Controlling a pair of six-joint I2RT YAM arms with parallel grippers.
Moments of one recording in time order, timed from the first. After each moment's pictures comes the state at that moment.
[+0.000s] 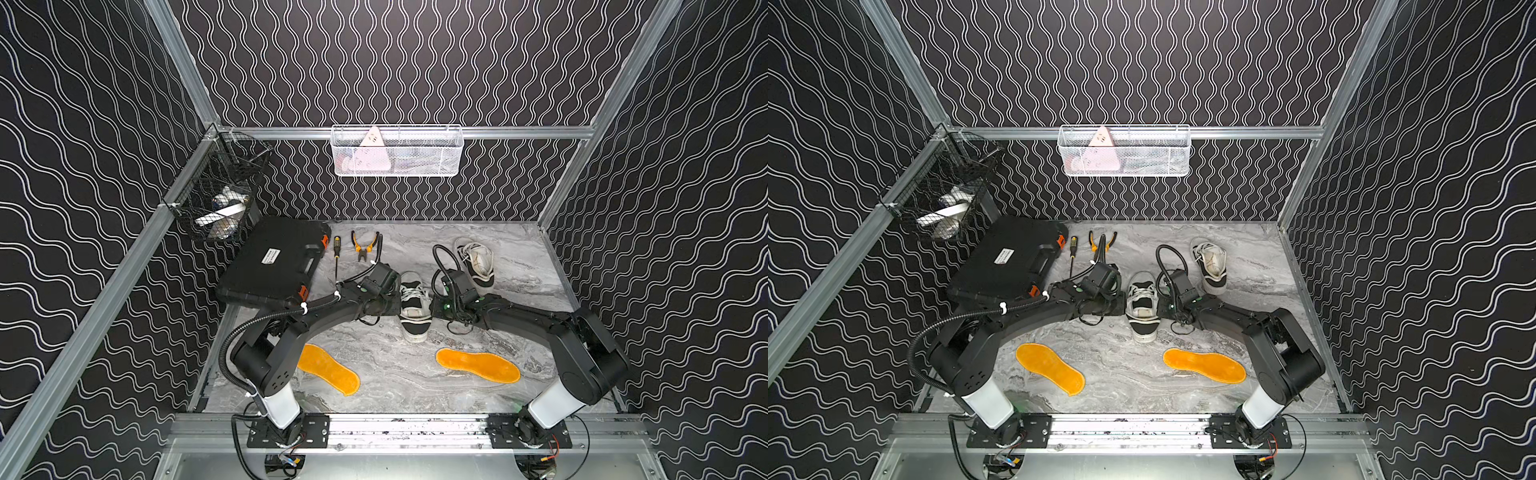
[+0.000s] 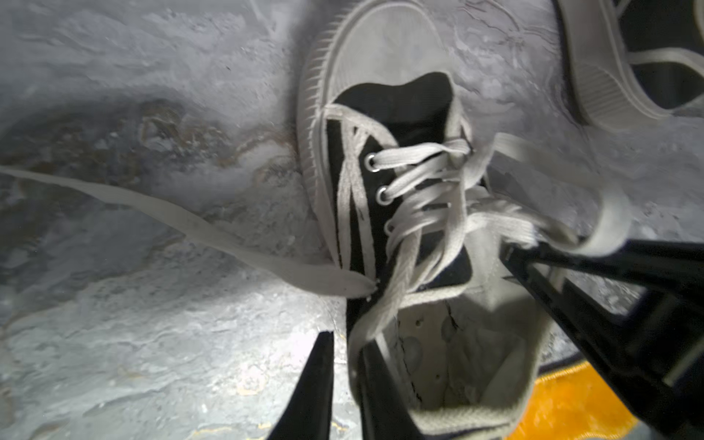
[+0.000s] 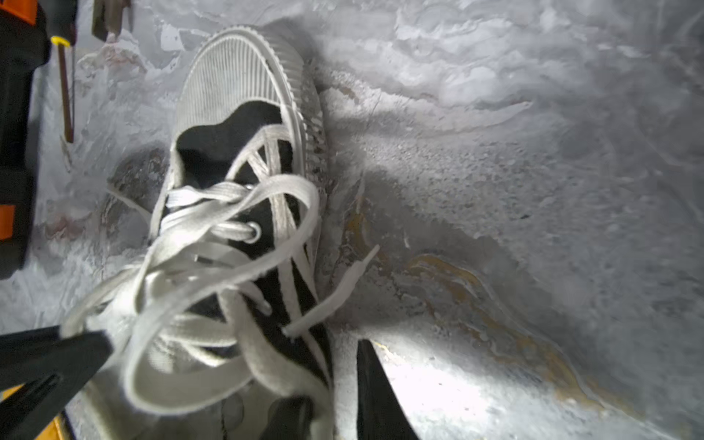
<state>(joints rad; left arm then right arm) -0.59 1.70 1.07 -0.34 0.06 -0.60 0.56 1.63 0.85 -0.14 -0.03 0.65</state>
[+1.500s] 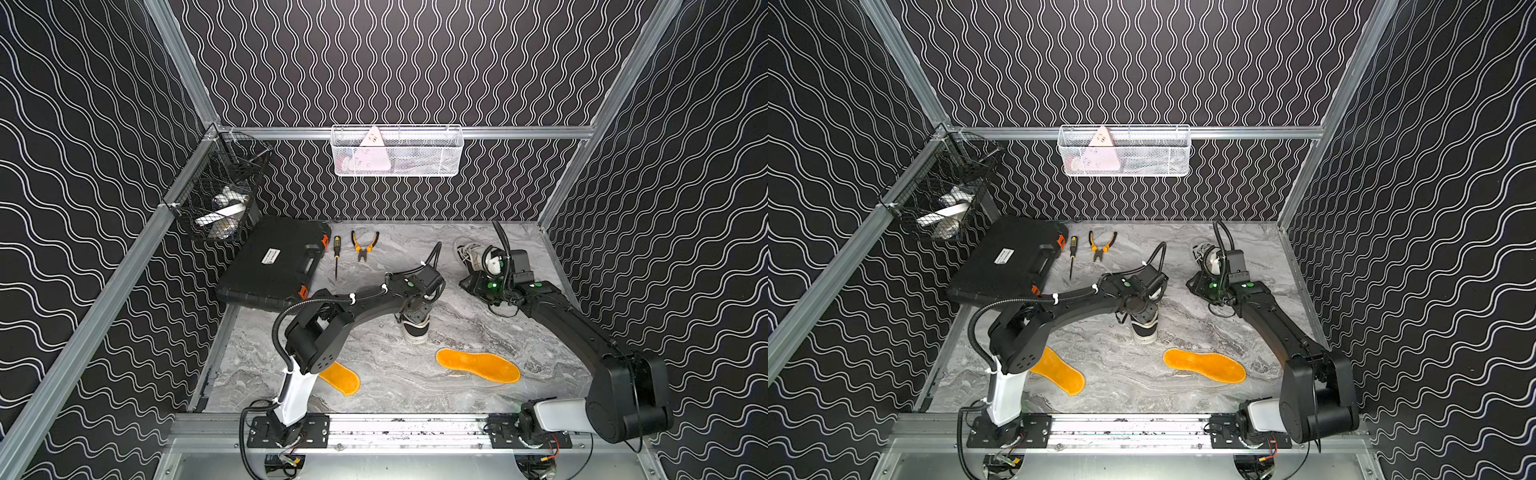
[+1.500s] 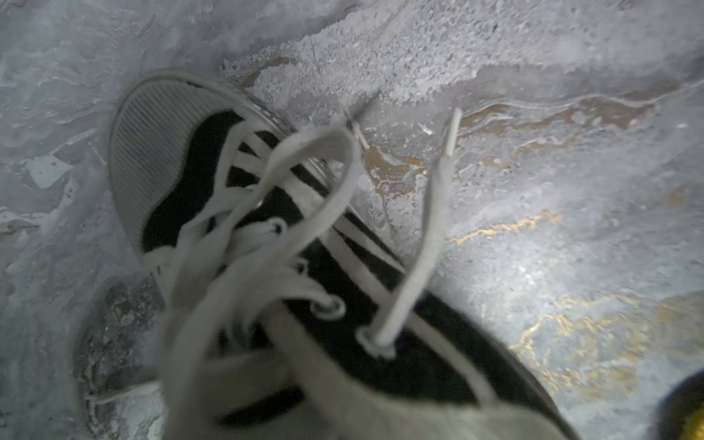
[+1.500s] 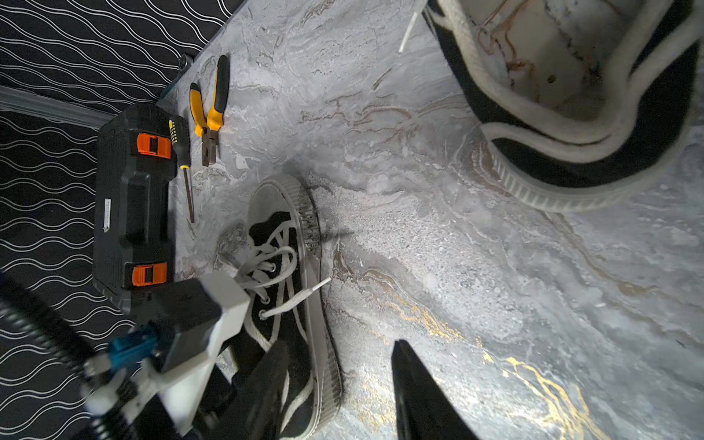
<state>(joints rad) -0.78 2.05 1.52 -0.65 -0.22 -0.04 0.21 1.38 0.94 -0.40 -0.32 0.61</state>
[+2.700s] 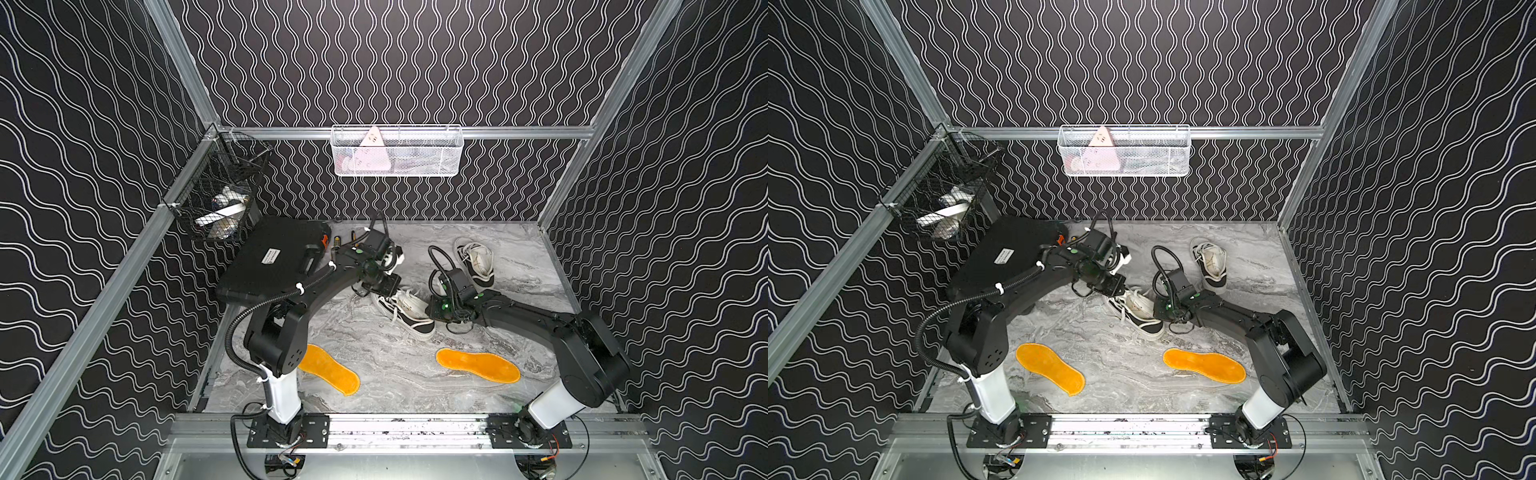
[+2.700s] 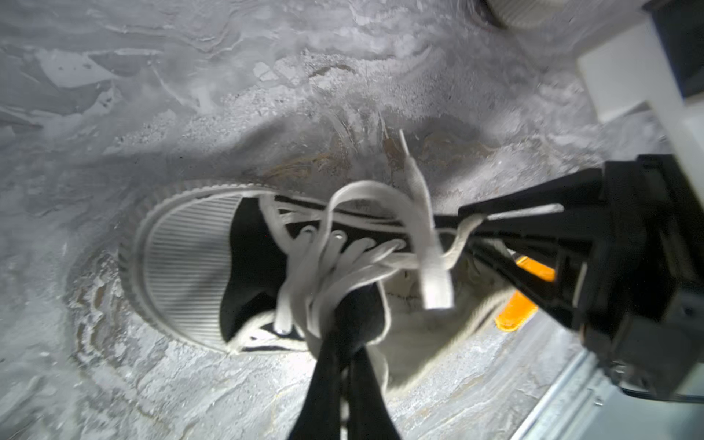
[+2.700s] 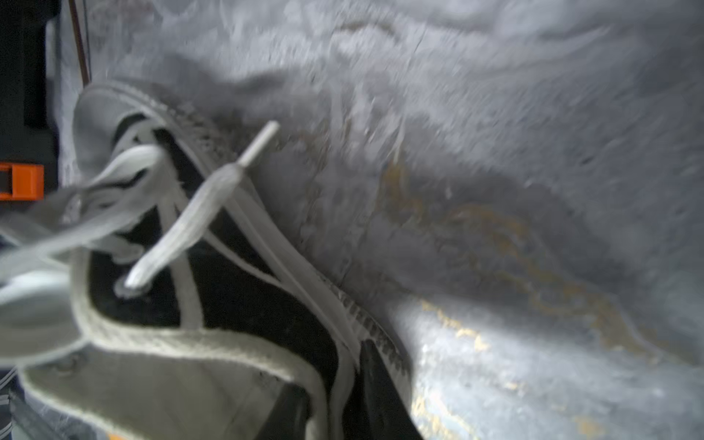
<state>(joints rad) -0.42 1.85 1.50 -0.79 0.36 -0.09 0.57 1.63 0.93 -0.28 -0.09 0.67</state>
